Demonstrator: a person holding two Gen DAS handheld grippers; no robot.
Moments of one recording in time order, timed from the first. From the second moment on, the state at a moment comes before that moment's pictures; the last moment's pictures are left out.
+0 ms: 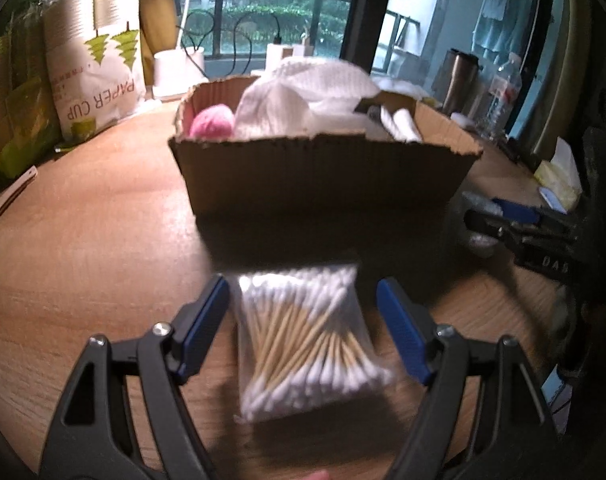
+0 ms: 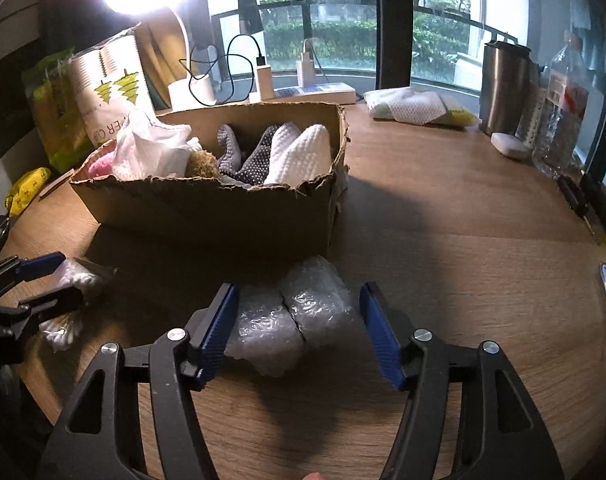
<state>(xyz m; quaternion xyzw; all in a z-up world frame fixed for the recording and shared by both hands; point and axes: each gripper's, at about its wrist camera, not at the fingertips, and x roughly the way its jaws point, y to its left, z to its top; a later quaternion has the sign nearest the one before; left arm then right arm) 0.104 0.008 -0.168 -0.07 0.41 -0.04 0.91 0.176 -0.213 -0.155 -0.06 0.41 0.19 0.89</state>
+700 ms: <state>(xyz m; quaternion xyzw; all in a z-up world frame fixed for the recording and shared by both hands) 0.102 -0.008 -0.163 -0.05 0.40 -0.07 0.91 0.166 -0.217 -0.141 -0.07 0.39 0.21 0.90</state>
